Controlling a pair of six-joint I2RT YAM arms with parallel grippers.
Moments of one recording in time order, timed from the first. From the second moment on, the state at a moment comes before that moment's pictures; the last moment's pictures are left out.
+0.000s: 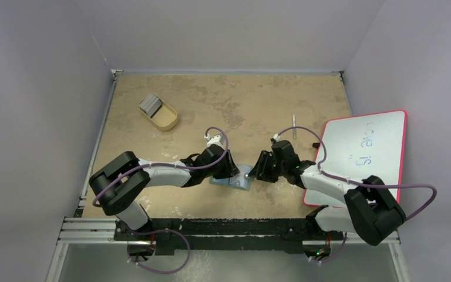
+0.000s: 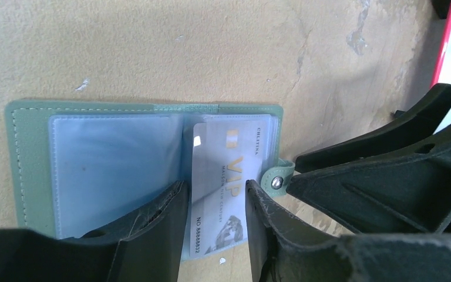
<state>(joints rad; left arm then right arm) -0.91 1.60 0.67 0.22 -0.07 -0.95 0.55 1.27 0.46 -0.07 -0.20 0.85</state>
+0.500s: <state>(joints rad) -0.91 1.61 0.69 0.22 -0.04 -0.90 0.55 1.34 0.47 0.00 -0.20 0.85</state>
